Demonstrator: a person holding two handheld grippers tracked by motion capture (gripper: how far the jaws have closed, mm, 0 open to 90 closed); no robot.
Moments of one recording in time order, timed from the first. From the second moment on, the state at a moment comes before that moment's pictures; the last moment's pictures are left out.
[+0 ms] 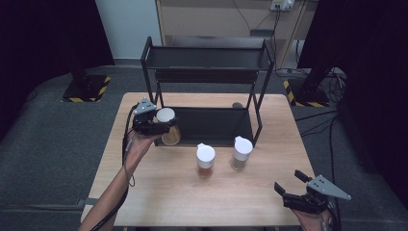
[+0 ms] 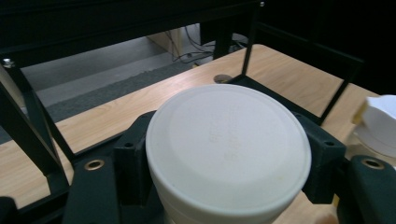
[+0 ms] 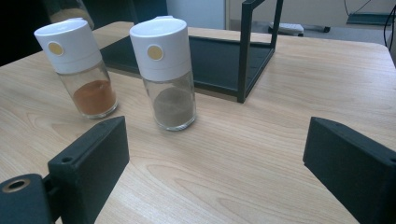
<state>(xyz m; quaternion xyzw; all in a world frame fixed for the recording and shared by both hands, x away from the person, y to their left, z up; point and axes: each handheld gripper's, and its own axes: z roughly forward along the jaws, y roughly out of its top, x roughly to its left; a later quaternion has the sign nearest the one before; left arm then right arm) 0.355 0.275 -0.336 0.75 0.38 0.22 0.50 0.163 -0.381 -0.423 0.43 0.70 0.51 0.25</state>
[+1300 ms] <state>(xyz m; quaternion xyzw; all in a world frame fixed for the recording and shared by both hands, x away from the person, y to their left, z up) 0.412 0.227 -0.383 0.73 0.44 0.26 0.45 0.164 -0.384 -0.424 0.43 0.70 0.52 0.24</state>
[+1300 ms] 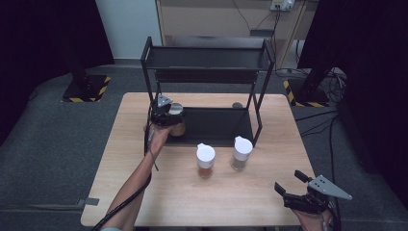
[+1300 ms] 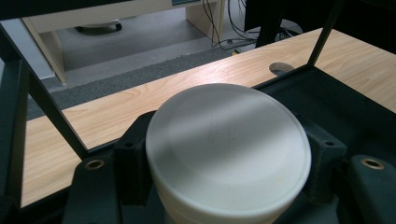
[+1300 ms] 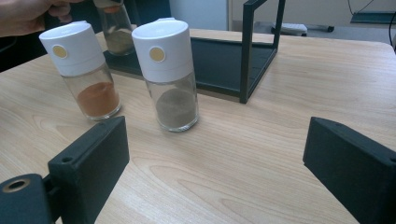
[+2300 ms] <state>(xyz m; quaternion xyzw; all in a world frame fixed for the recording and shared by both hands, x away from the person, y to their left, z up) 0.409 0.223 -0.388 0.72 0.44 0.27 0.47 0.164 -0.383 -0.424 0.43 0.70 0.52 0.24</state>
